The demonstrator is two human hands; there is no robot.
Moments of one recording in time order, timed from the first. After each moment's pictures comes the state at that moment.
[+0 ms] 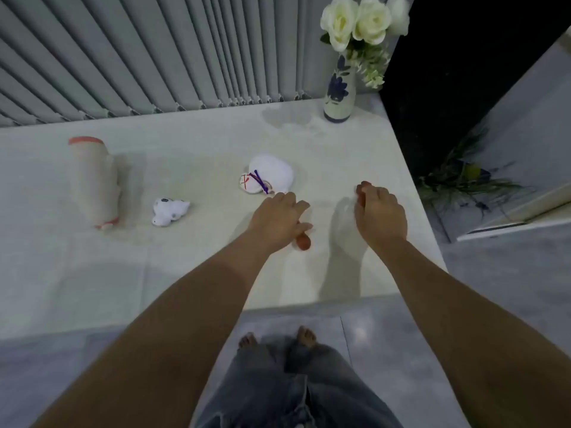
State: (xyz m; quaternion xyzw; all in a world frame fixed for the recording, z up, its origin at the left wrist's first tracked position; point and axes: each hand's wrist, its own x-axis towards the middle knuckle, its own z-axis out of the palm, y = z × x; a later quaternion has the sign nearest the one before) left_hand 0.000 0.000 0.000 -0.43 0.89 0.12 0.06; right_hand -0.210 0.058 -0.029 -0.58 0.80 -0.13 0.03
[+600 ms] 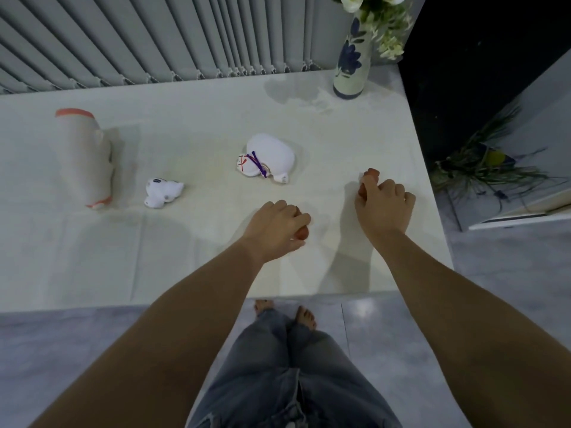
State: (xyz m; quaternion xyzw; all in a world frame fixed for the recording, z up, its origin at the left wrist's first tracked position) left_hand 0.005 0.020 -0.030 -0.36 0.93 0.08 0.05; right_hand -0.222 0.042 -0.060 -0.56 0.83 -0.05 -0.02
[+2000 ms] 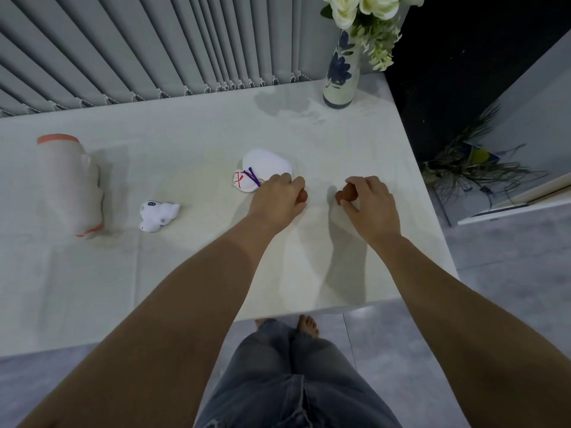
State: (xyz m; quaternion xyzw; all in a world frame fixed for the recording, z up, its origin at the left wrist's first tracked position) left_hand -0.015 -0.052 -0.024 -0.46 0.87 0.16 -0.05; right_hand -0.213 0.028 -0.047 -0.61 0.77 -0.17 0.10
